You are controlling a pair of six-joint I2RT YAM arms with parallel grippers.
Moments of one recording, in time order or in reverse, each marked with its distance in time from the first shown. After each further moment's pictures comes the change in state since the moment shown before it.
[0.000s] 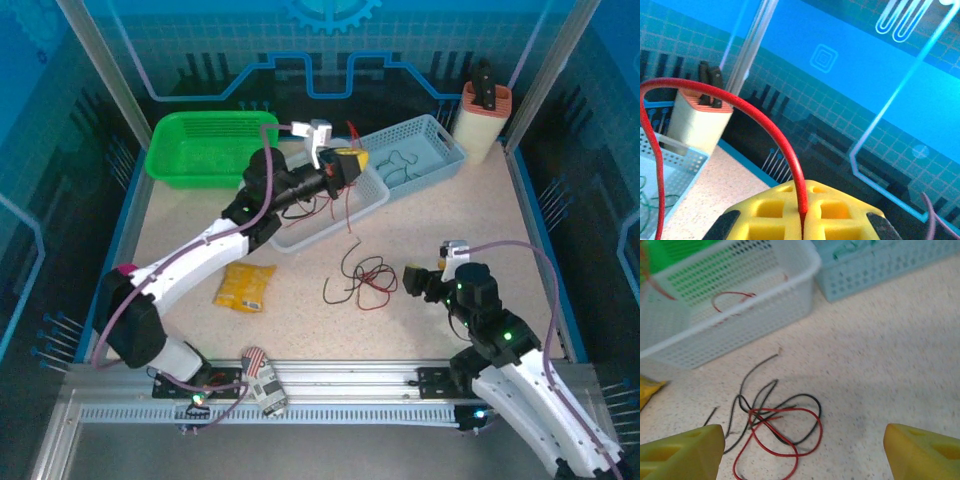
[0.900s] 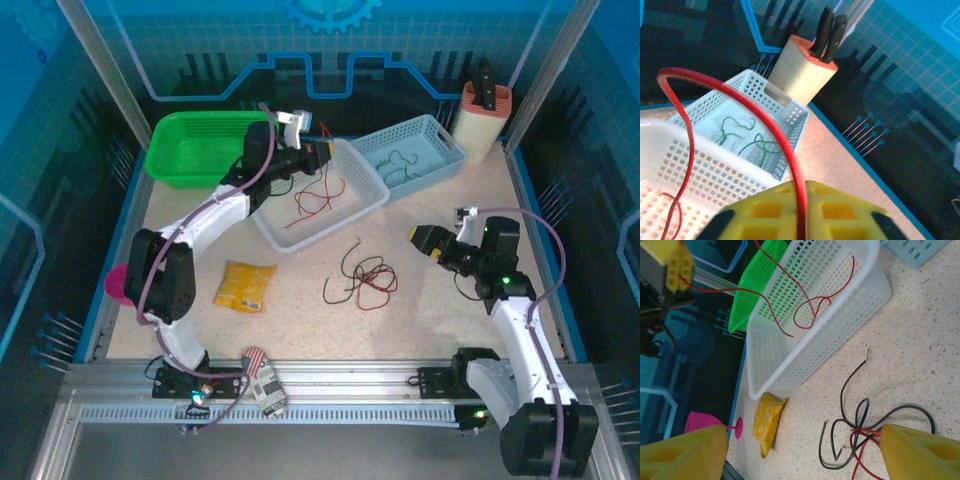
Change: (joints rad) left arm 0.256 0.319 0.167 -0.193 0.110 0.075; right arm -0.492 0.394 0.124 0.257 -0.840 0.241
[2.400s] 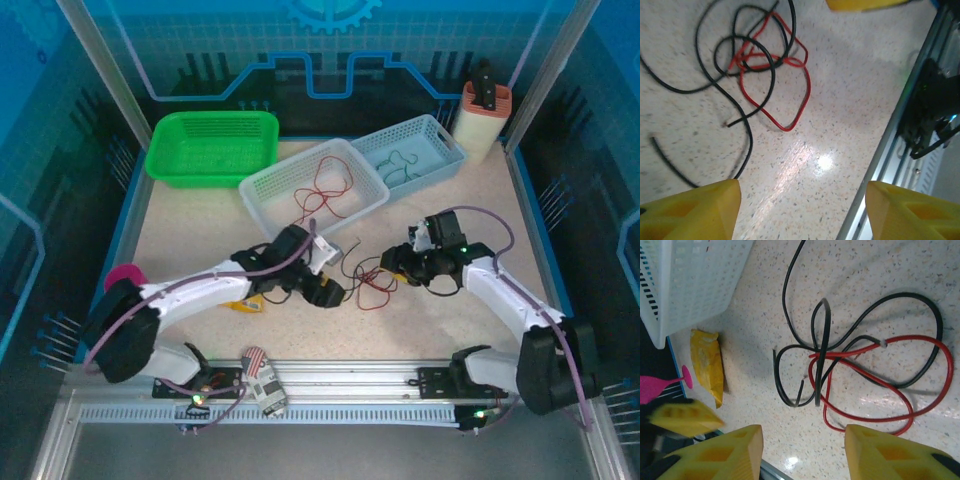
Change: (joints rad) left arm -0.426 -0.365 -0.600 -0.446 -0.069 0.215; right arm 0.324 0.364 0.103 -0.217 0.197 0.064
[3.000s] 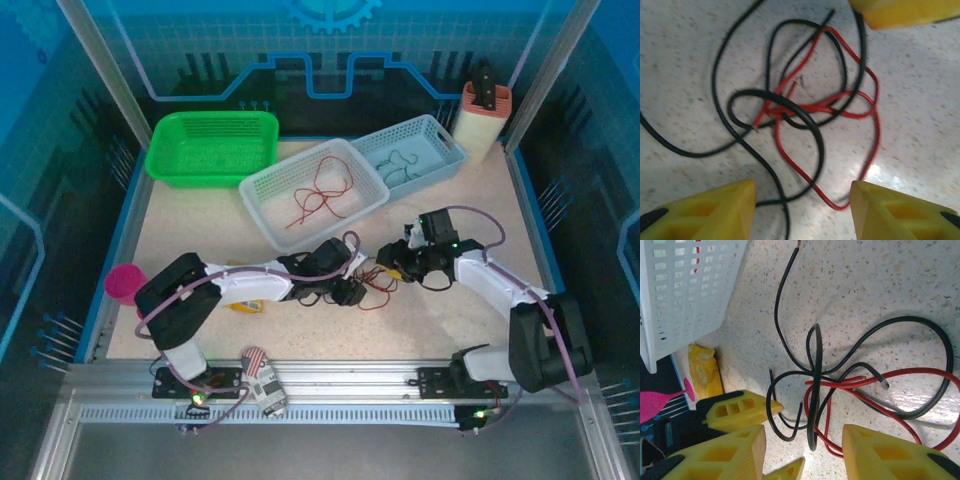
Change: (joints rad) left arm -0.117 0.288 0.119 0.169 -0.346 0.013; right arm 0.005 0.107 -0.001 0.110 -0.001 0.045
